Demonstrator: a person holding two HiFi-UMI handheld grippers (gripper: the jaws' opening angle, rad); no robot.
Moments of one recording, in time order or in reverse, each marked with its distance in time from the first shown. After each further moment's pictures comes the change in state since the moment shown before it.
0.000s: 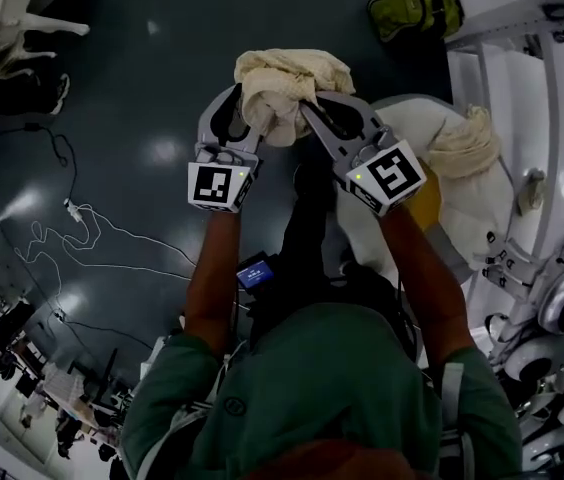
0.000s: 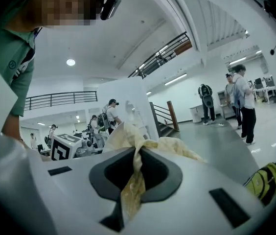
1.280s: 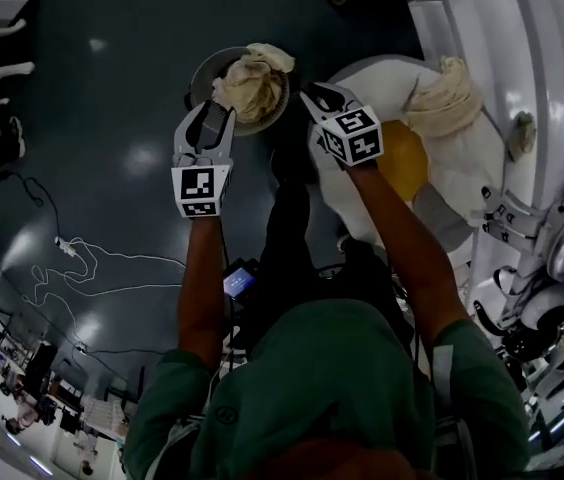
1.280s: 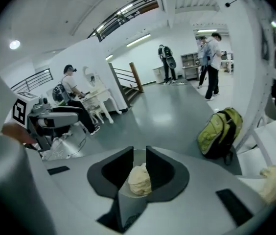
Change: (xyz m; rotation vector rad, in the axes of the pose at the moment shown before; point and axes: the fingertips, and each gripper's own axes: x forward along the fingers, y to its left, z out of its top) left arm 0.036 -0.012 -0.133 0.057 0.384 -0.099; right arm -0.040 -0.130 -0.228 0.274 0.449 -0.371
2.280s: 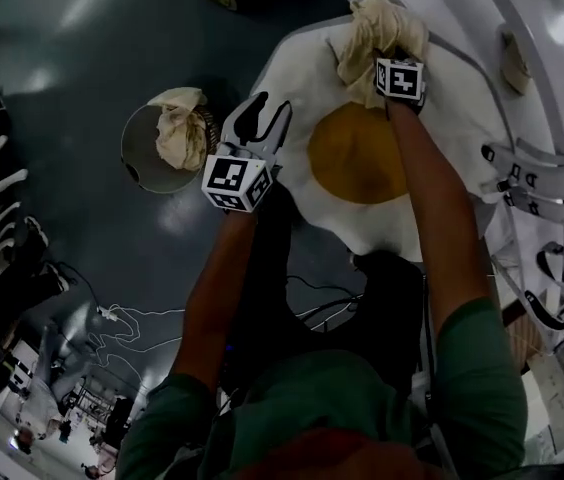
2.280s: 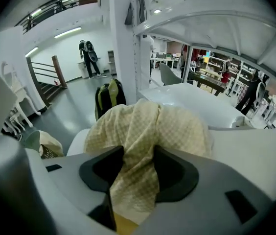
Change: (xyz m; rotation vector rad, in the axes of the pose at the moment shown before) left arm 0.216 -0.376 -0.022 -0.096 -0.082 -0.474; right arm -0.179 -0.485 -0.290 0.370 0.038 -0.733
